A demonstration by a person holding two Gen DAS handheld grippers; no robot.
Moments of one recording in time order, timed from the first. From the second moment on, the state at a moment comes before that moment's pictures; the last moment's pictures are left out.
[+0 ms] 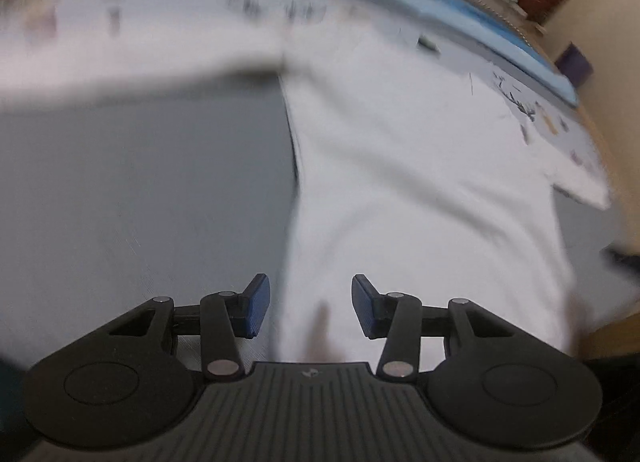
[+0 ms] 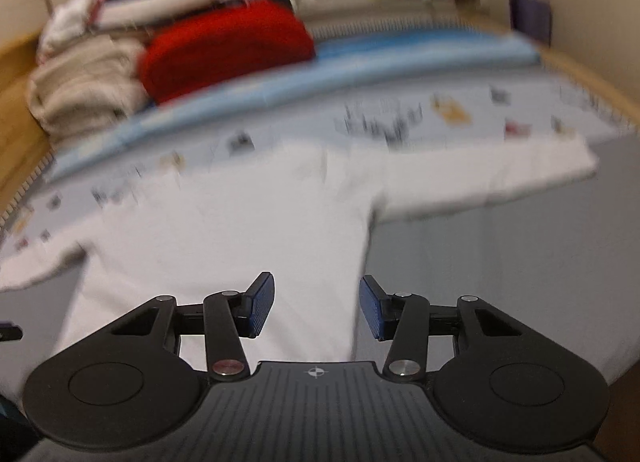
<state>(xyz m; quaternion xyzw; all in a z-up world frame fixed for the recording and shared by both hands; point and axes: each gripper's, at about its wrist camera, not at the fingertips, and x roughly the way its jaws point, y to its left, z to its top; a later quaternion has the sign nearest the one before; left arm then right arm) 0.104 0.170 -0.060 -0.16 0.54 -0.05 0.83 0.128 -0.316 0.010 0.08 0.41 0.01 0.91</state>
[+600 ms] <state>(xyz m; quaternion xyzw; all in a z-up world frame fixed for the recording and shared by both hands) 0.080 0.162 -0.092 -0.06 0.61 -0.08 0.79 0.158 -0.298 -0.073 0.08 0.56 -0.03 0.82</state>
